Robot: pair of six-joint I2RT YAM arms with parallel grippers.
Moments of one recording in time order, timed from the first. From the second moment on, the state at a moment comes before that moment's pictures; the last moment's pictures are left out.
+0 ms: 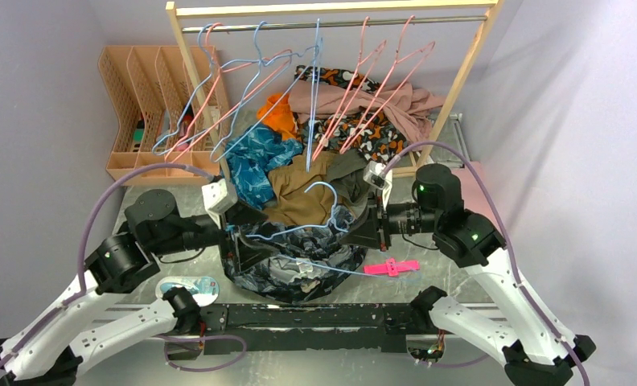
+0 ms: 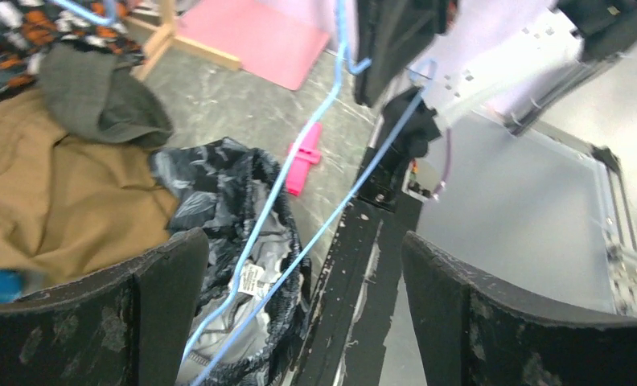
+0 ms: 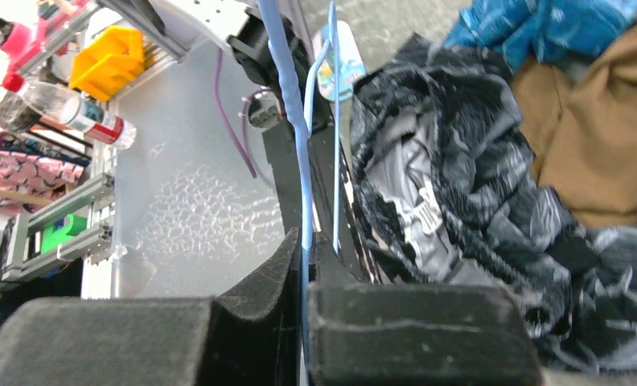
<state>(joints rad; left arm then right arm) -0.85 0.65 1.02 -0.52 0.37 -0.21 0.62 0.82 1.09 -0.73 -0.79 0.11</state>
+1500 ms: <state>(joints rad) -0.85 0.84 1.07 -0.52 0.65 0.07 0.67 0.91 1.07 -0.47 -1.02 0.07</state>
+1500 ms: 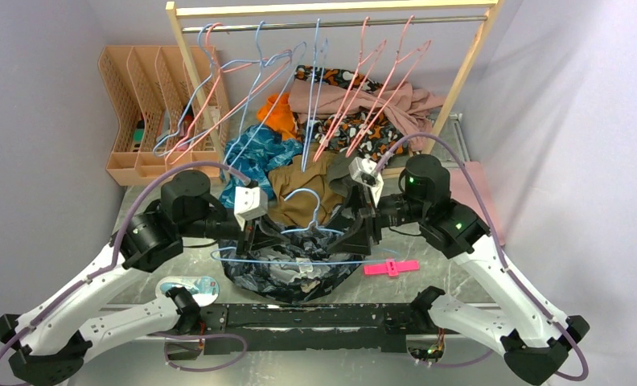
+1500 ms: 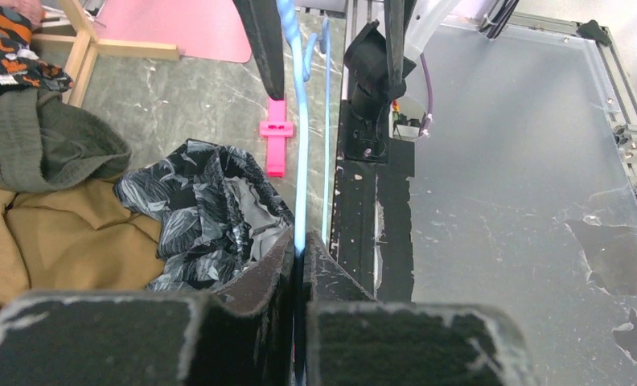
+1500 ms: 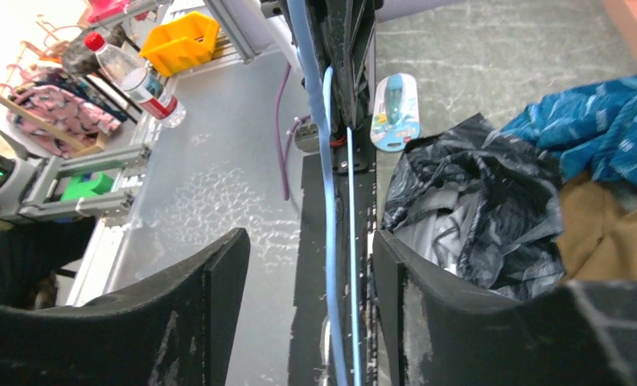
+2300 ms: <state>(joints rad) -0.85 0.89 1.09 -0.52 0.67 0.07 0.81 1.08 1.29 -0.53 -0.85 0.10</state>
